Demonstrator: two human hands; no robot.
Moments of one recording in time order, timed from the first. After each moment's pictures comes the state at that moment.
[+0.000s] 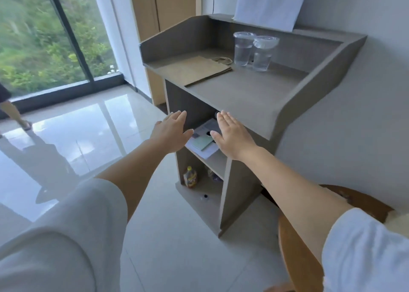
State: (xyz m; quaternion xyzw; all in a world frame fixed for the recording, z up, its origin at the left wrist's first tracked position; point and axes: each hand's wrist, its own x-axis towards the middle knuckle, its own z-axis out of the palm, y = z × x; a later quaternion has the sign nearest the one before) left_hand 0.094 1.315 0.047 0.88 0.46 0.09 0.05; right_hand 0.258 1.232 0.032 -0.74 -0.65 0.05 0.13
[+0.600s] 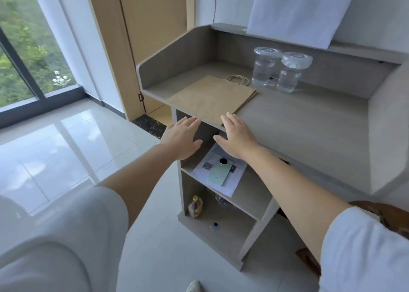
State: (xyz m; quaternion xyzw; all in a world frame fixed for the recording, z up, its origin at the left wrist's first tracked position) left_hand 0.081 1.576 0.048 0.95 0.30 0.07 0.04; right_hand 0.225 1.477 0.042 -0.83 -0.55 0.01 0.13
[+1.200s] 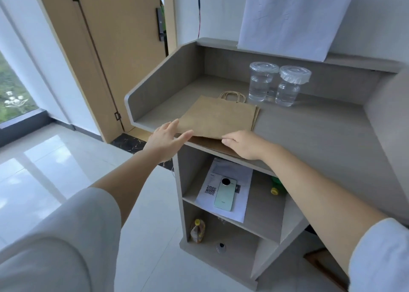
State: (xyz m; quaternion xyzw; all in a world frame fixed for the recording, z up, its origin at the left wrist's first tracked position) left_hand 0.107 1.721 0.058 0.92 0.31 0.11 0.22; right_hand 0.260 1.550 0.079 -0.85 -0.50 0.12 0.11
